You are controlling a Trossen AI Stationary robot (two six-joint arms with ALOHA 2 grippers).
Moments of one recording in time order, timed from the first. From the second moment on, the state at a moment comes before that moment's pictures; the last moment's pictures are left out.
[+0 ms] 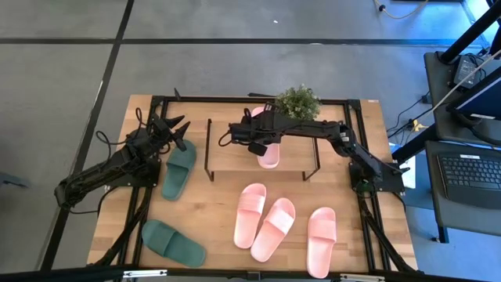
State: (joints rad) left arm 0.57 0.07 0.01 0.05 -0.25 -0.04; right arm -0.07 2.25 2.31 -1.57 0.65 0.28
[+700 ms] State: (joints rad) left arm 0.57 0.07 0.01 0.05 -0.25 -0.04; right arm -0.05 2.25 2.31 -1.57 0.65 0.23
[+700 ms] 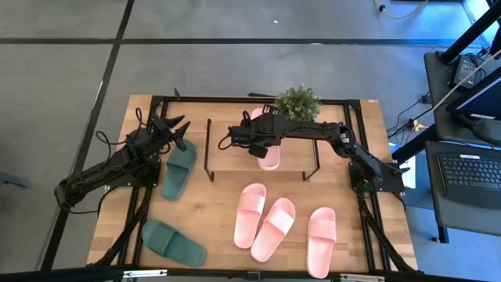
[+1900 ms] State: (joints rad) left arm 0.57 0.07 0.01 0.05 -0.25 -0.04; right arm -0.05 2.25 2.31 -1.57 0.65 0.24
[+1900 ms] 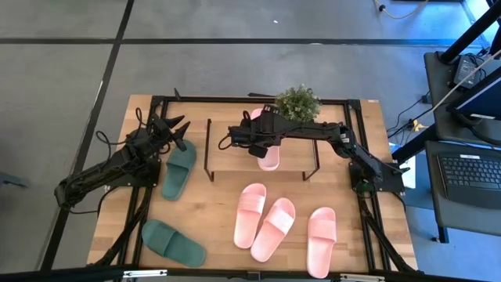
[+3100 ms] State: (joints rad) left arm 0.57 0.07 0.01 0.05 -0.25 -0.05; right arm -0.05 2.25 2.31 -1.57 0.71 0.44
